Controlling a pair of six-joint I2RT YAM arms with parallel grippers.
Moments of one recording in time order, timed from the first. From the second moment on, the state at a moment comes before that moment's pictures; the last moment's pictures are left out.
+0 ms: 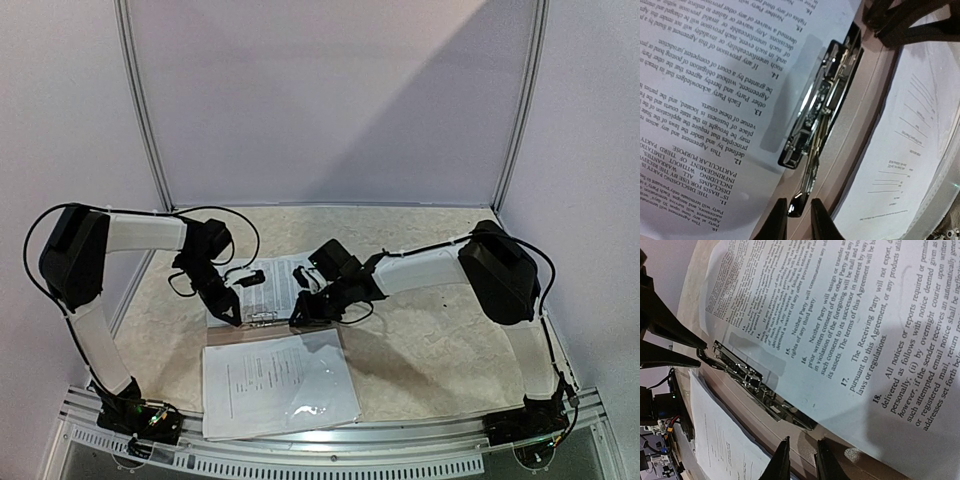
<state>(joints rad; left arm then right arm) -0.40 1.83 1.15 -0.91 0.40 0.50 0.93 2.26 1.55 -0.18 -0.41 0.68</state>
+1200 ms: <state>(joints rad) -0.45 1.85 1.31 -1.04 0.43 0.53 0.93 2.13 1.54 -0.21 -0.37 0.67</state>
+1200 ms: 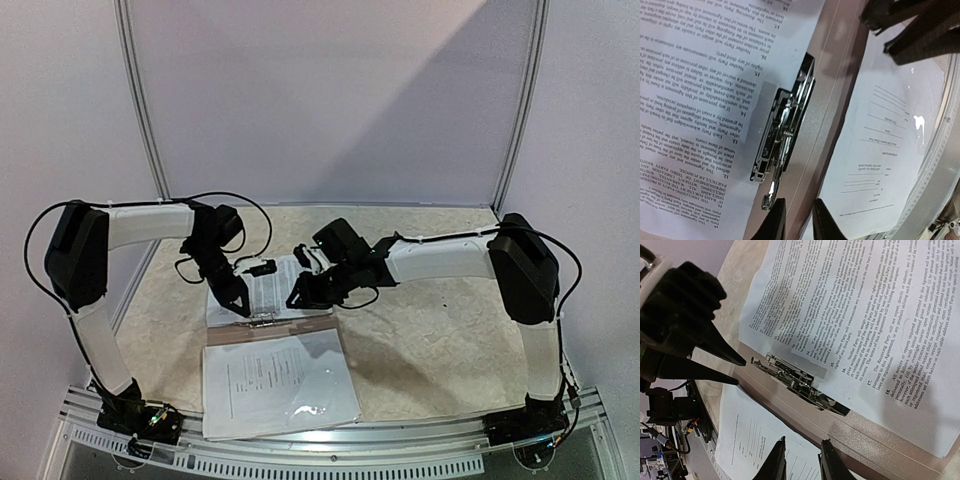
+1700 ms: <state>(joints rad) -0.41 1.85 1.19 -1.02 0.28 0.57 0.93 2.13 1.54 -0.22 -0.37 0.68</state>
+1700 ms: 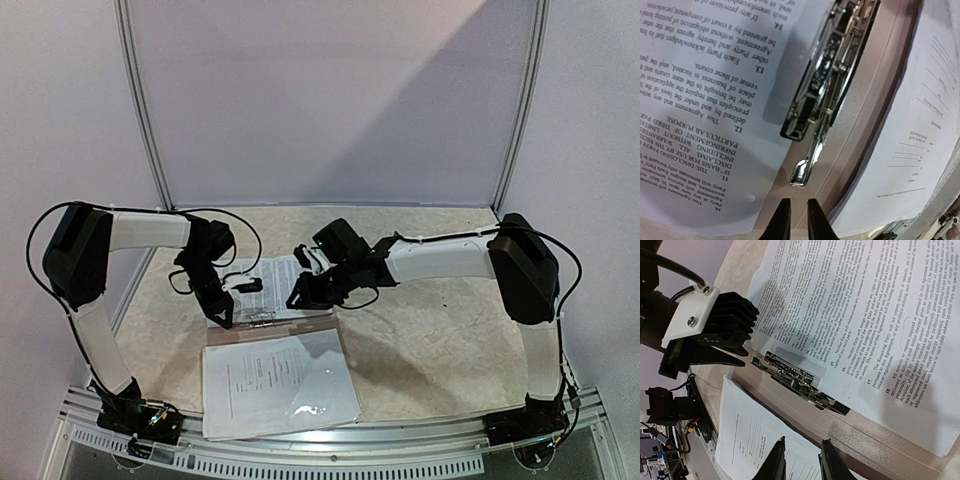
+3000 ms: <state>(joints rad) -0.42 1.89 1.26 -1.02 0.41 0.51 0.93 2.13 1.50 -0.19 -0.37 0.69</state>
